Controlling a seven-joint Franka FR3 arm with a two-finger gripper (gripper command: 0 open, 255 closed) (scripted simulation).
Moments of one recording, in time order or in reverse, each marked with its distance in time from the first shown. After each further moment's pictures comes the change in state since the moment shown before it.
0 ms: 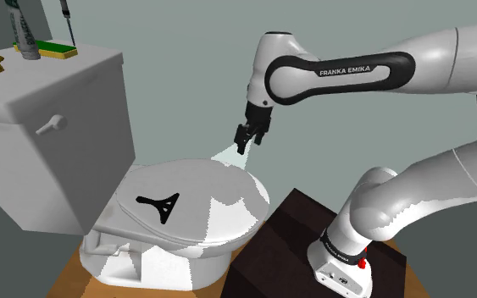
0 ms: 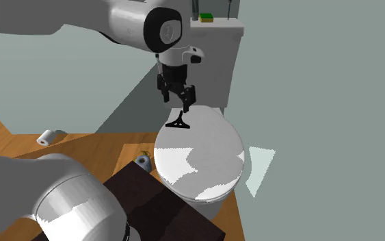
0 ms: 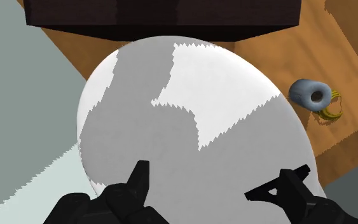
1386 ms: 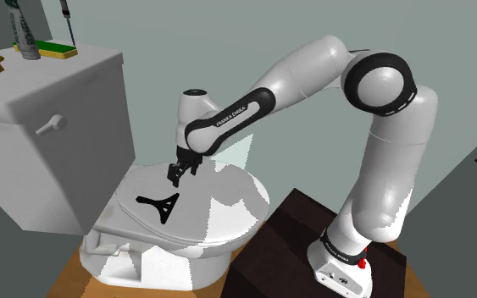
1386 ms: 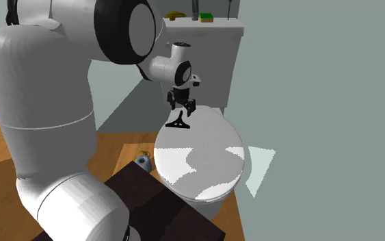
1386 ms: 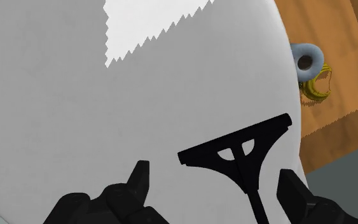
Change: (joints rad) arm 0.083 0.792 0.104 0.347 -0.087 0.478 0.075
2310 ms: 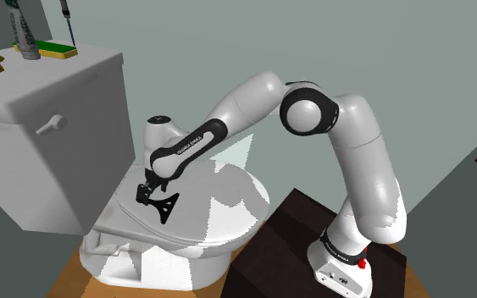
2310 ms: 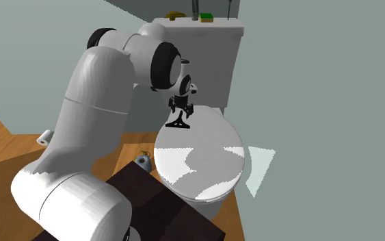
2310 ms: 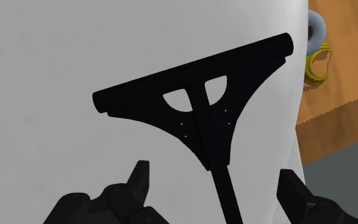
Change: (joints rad) arm 0.103 0.445 -0.020 0.409 -0.089 0.049 0.030
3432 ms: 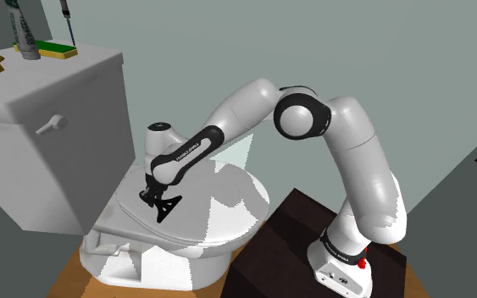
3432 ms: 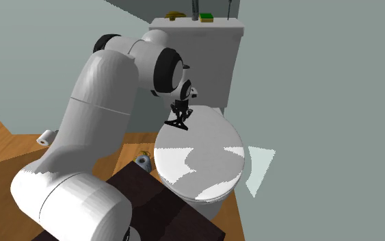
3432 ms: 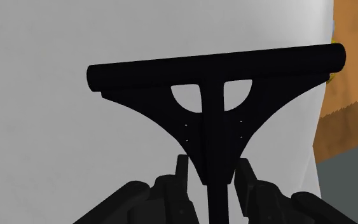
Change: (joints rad) arm 0.006 0.054 -0.010 0.019 -0.009 0.040 0.001
